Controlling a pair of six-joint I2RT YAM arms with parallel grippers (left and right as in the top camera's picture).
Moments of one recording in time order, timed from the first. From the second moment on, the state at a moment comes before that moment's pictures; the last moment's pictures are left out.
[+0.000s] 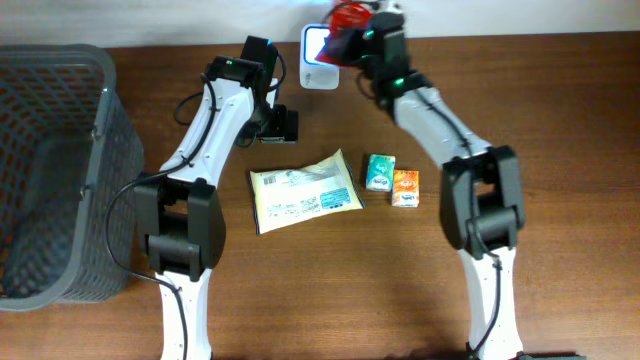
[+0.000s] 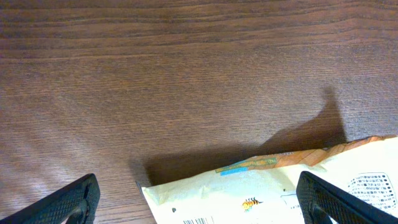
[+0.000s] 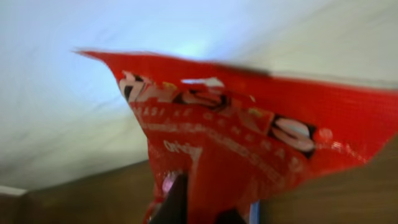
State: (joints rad) left arm -0.26 2.27 2.06 -1.20 0.03 -0.21; right arm 0.25 2.37 1.96 0.01 -0.08 0.67
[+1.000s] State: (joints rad) left arm -0.26 2.27 2.06 -1.20 0.03 -0.21; right arm -0.44 2.21 2.00 -1.26 -0.50 0.12
